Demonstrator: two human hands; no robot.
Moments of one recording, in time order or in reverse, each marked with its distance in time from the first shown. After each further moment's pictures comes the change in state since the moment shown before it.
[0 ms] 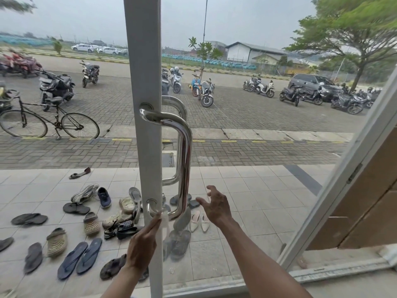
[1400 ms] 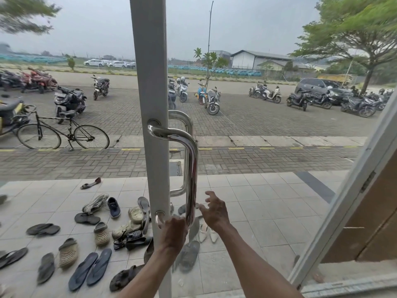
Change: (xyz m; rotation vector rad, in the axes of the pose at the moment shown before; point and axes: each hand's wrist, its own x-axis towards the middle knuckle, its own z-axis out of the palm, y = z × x) left_hand 0.072 0.063 -0.012 0.256 -0.291 -0.130; right_hand 0.013 -0.029 0.009 0.080 -0.041 0.019
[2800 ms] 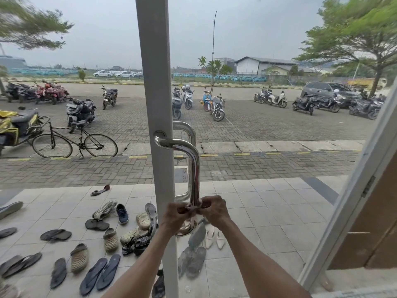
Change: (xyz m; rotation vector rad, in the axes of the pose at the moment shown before) left_hand 0.026 -0.007 -0.048 -0.964 0.015 -0.069; right_hand -0.009 -0.023 -0.024 0.233 -0.116 -0.112
